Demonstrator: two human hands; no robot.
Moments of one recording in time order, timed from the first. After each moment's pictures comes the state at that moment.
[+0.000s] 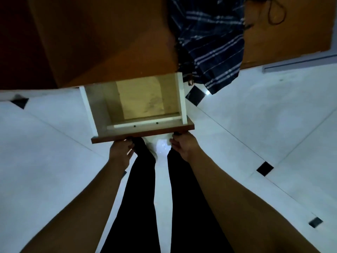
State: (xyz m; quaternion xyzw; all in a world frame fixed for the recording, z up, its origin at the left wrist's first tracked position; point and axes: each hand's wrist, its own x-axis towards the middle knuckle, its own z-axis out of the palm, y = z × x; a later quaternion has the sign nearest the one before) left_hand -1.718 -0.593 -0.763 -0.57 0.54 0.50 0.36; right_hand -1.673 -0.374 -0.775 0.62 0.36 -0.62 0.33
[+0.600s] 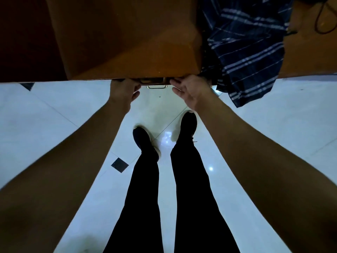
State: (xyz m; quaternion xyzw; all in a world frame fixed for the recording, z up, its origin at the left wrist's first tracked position) left_hand -1.892 -0.555 -0.781 -0.40 0.66 0.55 0.31; right_hand -1.857 -0.359 -0.782 0.51 0.40 -0.71 0.28
